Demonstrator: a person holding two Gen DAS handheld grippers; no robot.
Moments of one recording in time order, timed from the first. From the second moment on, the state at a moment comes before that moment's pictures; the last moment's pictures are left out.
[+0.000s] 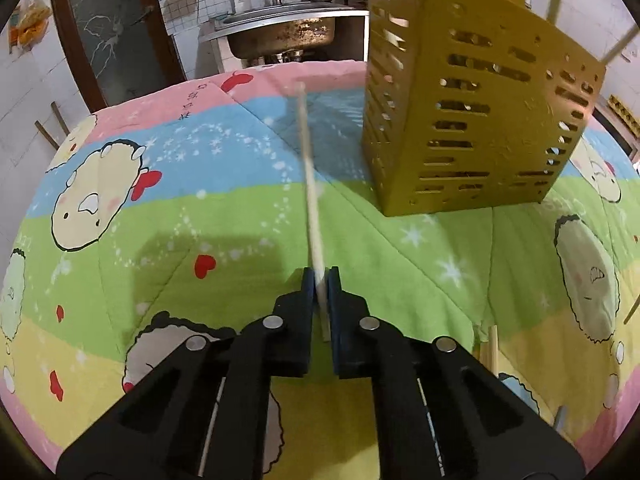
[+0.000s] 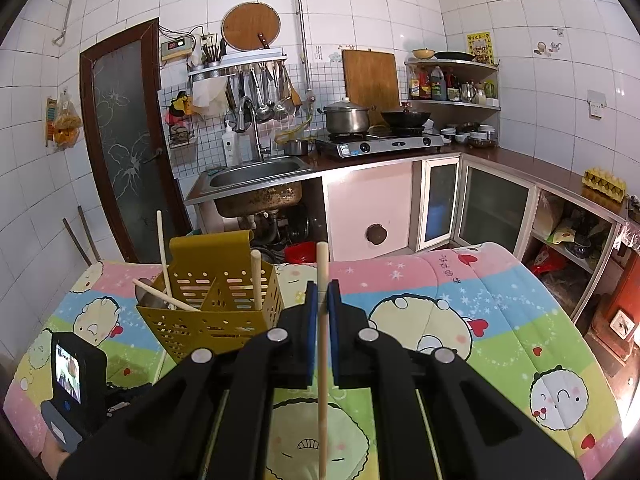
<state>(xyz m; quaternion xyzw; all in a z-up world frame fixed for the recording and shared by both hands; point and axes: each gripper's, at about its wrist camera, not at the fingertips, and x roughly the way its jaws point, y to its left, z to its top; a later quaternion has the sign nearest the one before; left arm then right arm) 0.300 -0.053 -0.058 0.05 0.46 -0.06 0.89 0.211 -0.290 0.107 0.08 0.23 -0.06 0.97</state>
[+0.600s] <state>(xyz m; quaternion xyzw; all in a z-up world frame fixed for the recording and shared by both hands) 0.257 -0.003 0.061 0.02 0.31 -0.03 0.95 0.188 -0.270 0.127 0.06 0.20 -0.06 0.98</state>
